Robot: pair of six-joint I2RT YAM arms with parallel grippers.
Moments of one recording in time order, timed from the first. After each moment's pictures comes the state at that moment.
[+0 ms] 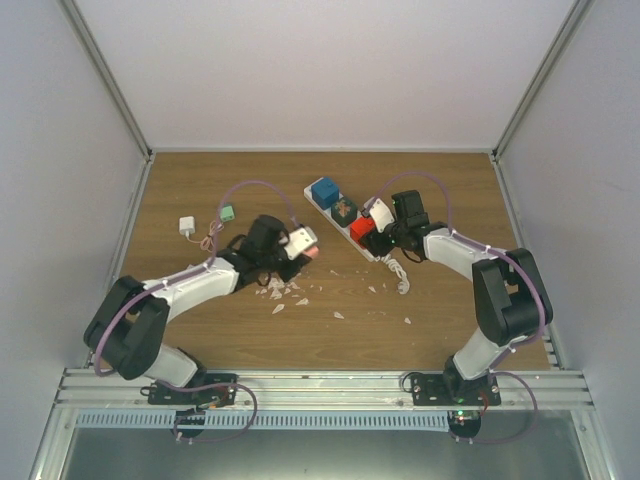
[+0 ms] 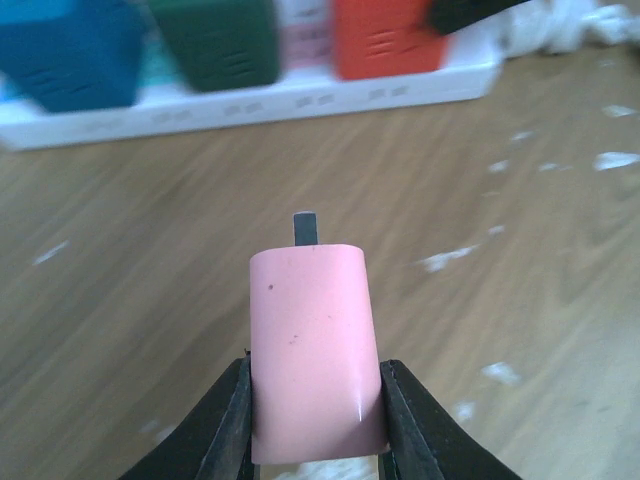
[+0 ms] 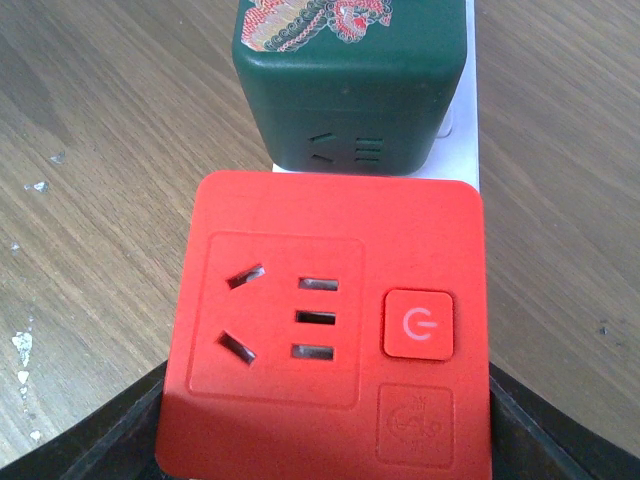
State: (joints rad) left arm -0.50 1.44 0.79 -0.10 0.23 0.34; right arm 0.33 1.66 0.95 -0.16 -0.27 -0.35
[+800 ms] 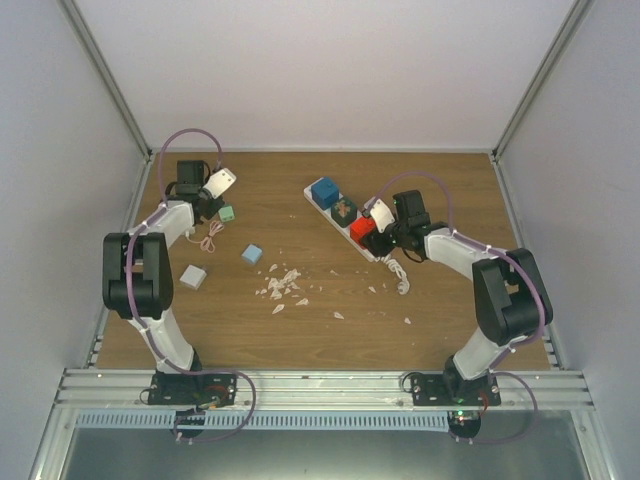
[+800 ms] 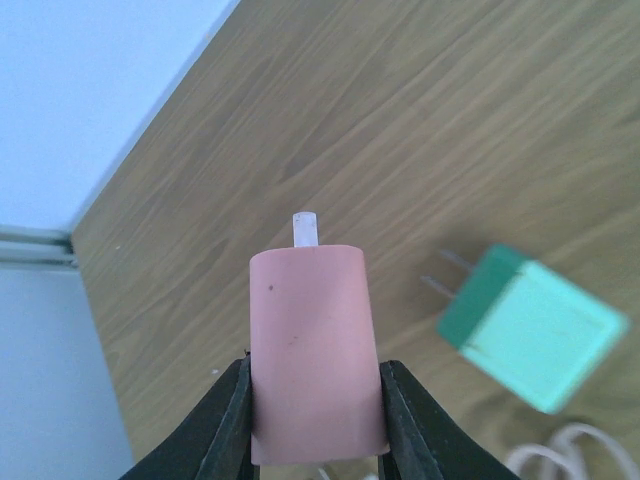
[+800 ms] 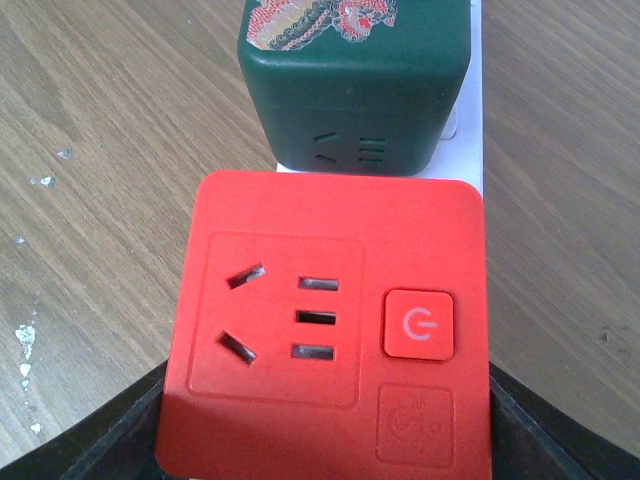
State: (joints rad) left arm 0.02 1.81 1.22 -0.16 -0.07 0.79; right arm 0.32 1.66 0.95 -0.16 -0.30 -0.37
